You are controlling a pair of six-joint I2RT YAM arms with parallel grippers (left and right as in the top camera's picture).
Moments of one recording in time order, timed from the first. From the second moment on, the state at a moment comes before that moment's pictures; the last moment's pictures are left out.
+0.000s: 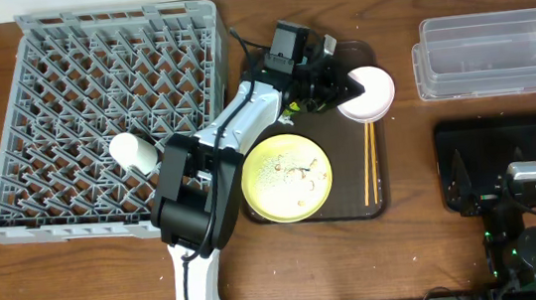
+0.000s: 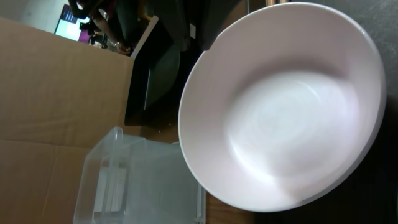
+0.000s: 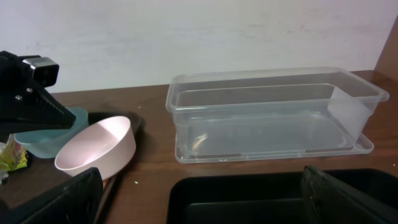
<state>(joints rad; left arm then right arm) -0.44 2.14 1.53 -0.27 0.84 -0.81 0.03 0.02 0.01 -0.07 0.05 0.10</state>
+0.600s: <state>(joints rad) -0.44 2.14 1.53 -0.26 0.88 -0.80 0.03 0.02 0.01 -0.07 0.05 0.10</state>
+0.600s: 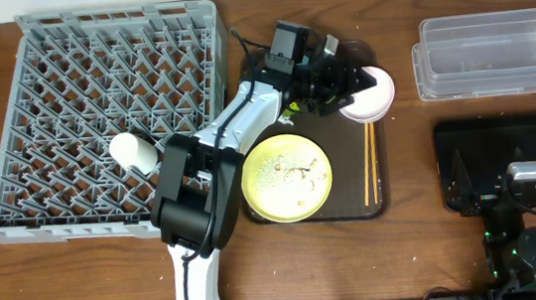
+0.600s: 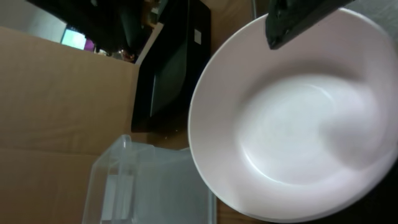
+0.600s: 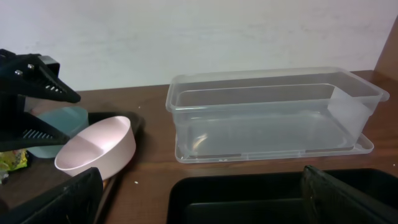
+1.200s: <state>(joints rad) -0.44 1.67 1.53 -0.72 0.28 -0.51 0.03 0.02 0.01 -0.07 0.05 0.10</state>
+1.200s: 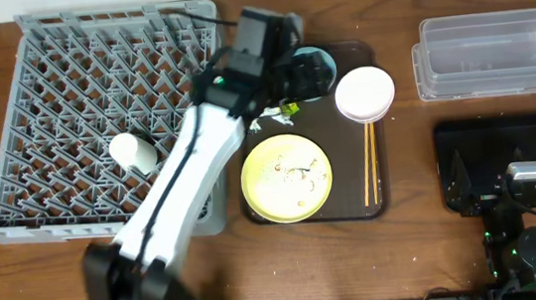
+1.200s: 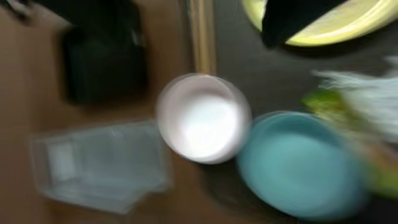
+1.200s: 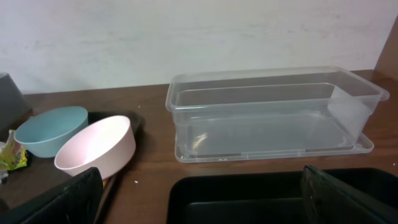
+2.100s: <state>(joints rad) -0.22 1.50 1.53 -1.25 -0.29 -0.59 0.03 0.02 0.01 -0.02 0.03 0.12</state>
